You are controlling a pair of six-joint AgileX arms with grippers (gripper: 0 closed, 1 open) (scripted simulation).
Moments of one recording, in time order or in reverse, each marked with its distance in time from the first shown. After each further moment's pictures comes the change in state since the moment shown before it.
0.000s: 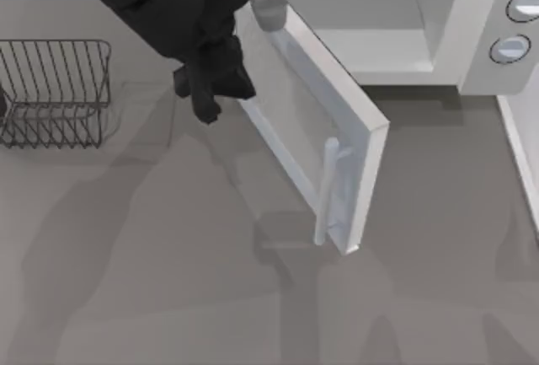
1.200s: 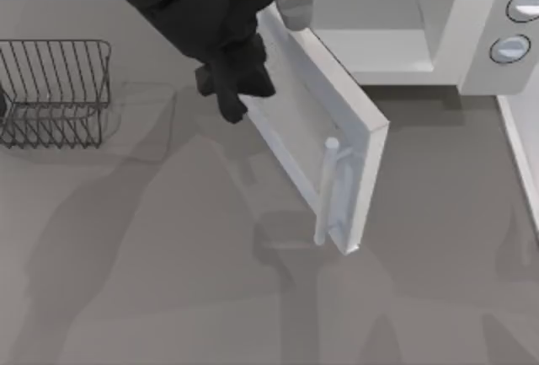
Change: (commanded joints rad) left arm -0.047 0.032 0.039 0.013 -0.016 -0.049; right arm 0.000 0.000 0.000 0.000 0.000 0.000
